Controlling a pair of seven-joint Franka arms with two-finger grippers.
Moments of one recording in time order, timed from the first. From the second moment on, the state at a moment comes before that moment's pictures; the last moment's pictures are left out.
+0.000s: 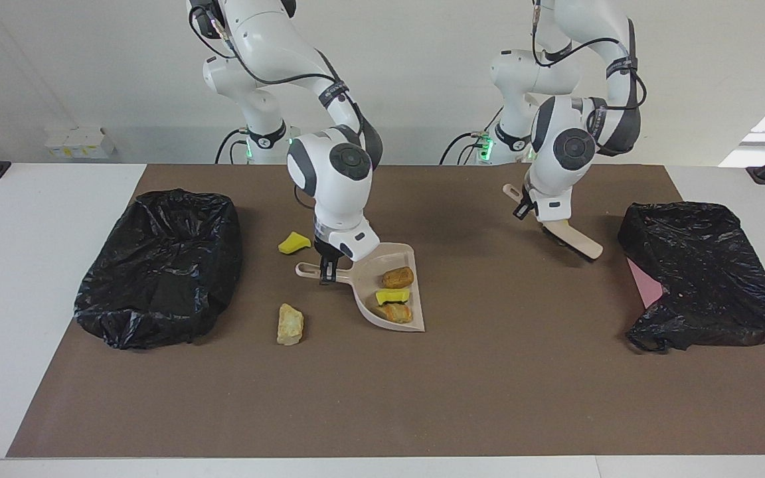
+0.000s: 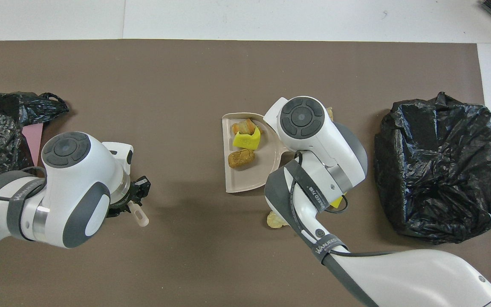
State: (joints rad) left arm -0.26 -0.05 -0.01 -2.21 0.04 1.67 -1.08; right arm 0.39 0.38 0.07 -1.71 -0.28 2.03 -1.01
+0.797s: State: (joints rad) left arm -0.26 -0.28 -0.04 -2.54 -0.07 1.88 -1.00; right arm 0.39 0.38 0.07 -1.71 -0.28 2.03 -1.01
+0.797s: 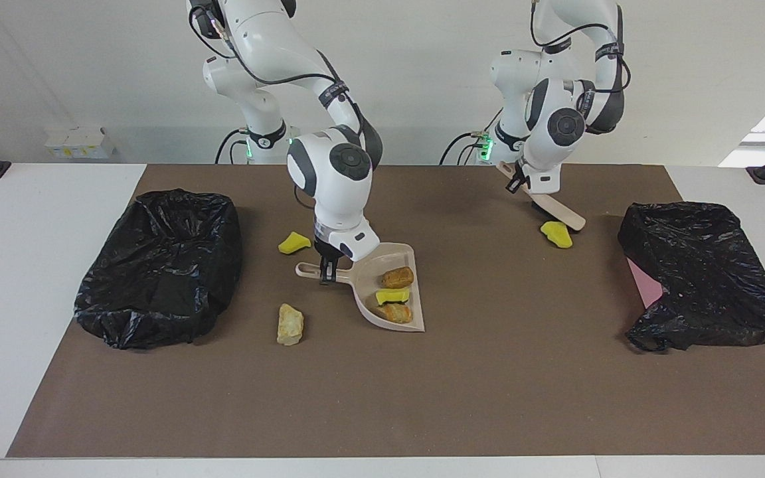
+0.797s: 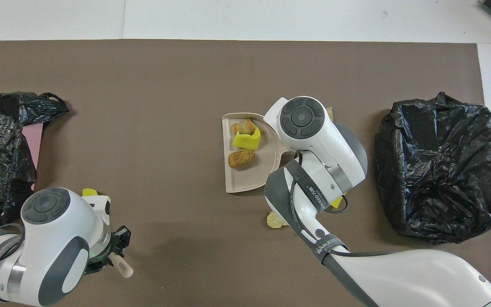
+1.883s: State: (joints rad) left arm -0.45 0.01 -0.05 -2.30 -0.28 2.25 -0.52; right arm 0.38 0.38 0.07 -1.71 -0.28 2.03 -1.01
